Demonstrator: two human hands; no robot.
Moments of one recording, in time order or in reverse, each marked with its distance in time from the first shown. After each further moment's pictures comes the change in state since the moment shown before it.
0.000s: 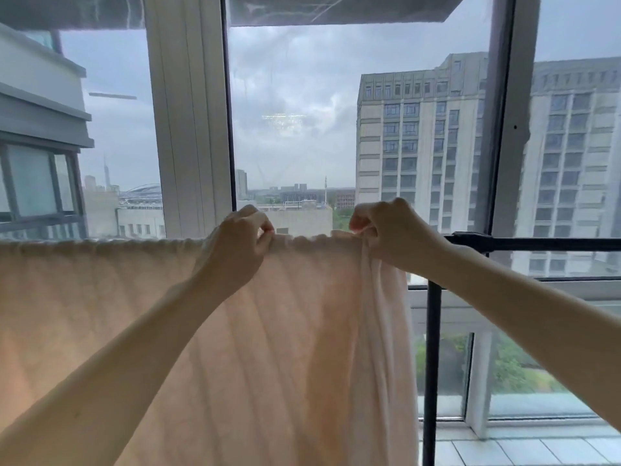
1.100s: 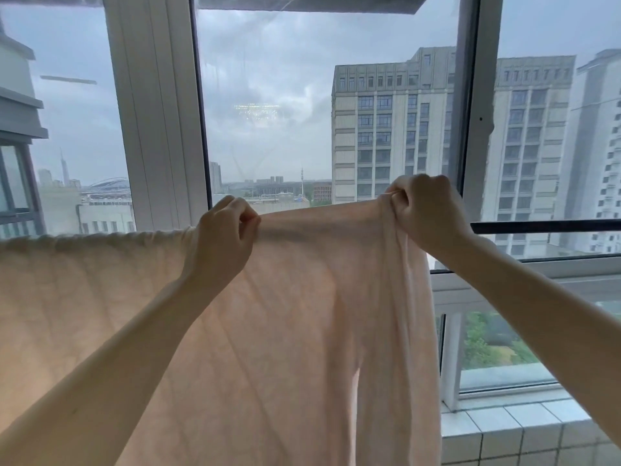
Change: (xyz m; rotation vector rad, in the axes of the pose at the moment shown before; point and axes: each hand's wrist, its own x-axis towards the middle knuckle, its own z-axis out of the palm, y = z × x) left_hand -0.004 0.007 0.014 -0.065 0.185 0.009; right_hand -0.028 0.022 -0.033 -0.197 0.300 0.250
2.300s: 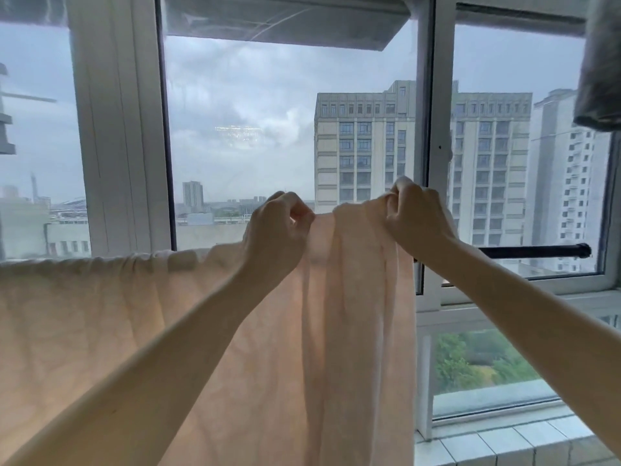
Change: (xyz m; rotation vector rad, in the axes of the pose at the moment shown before) left_hand 0.039 0.128 0.049 -0.329 -0.063 -0.088; right_hand 0.021 0.054 -0.019 0.017 0.117 0.089
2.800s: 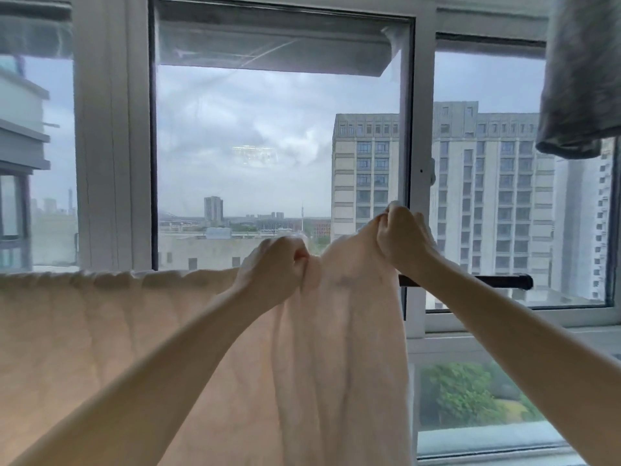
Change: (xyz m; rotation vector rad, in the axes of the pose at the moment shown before) left_hand 0.001 0.054 0.068 0.263 -0.272 -0.062; right_hand 0.029 0.090 -0.015 0.158 -0.105 0.095
